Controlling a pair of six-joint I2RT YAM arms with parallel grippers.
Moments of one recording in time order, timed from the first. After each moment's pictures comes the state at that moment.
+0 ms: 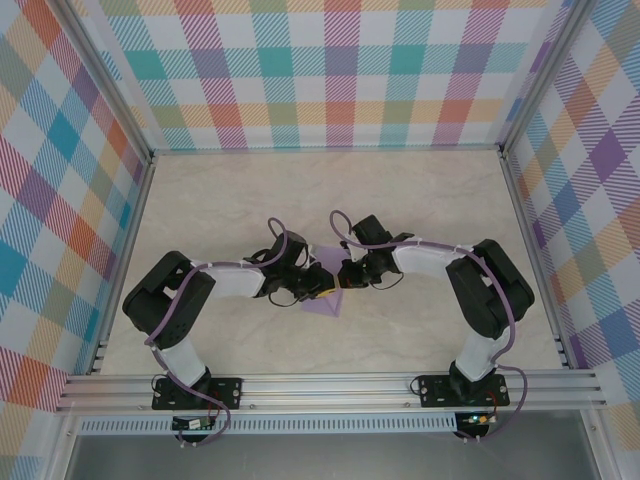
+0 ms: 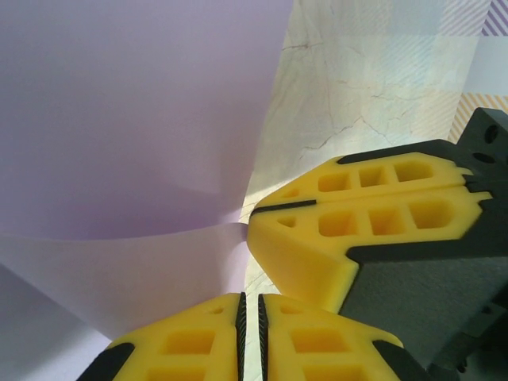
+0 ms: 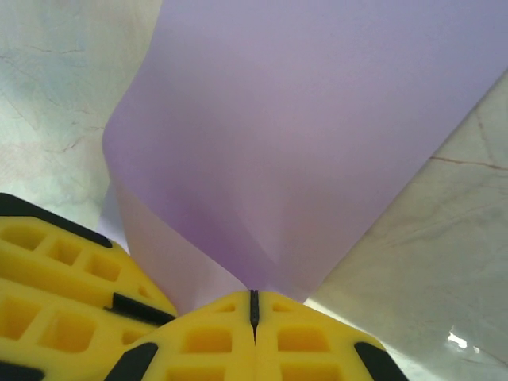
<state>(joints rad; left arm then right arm) -0.66 1.72 0.78 0.10 0.57 -1.01 0.62 1.76 0.97 -0.38 -0.42 0.41</state>
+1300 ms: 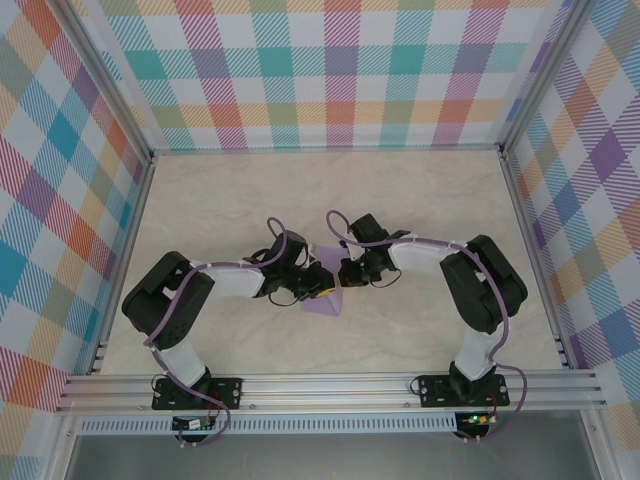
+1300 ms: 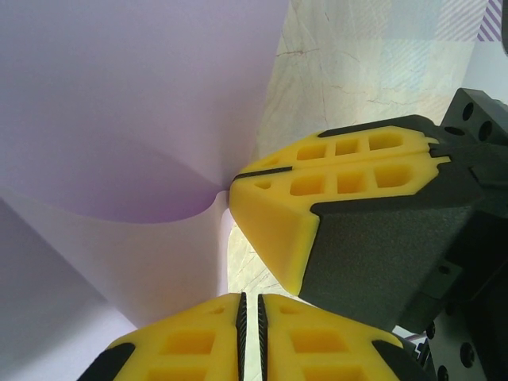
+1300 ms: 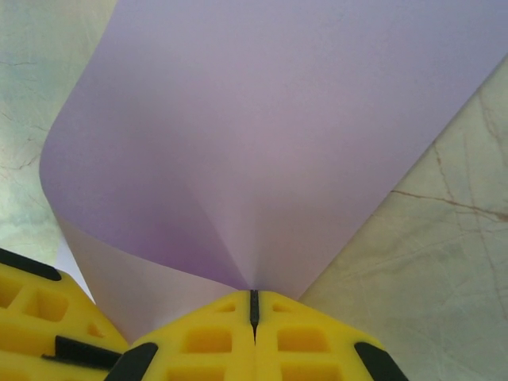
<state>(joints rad) -0.66 1.72 0.78 0.10 0.57 -1.02 0.62 1.80 1.01 -0.41 -0.38 0.39</state>
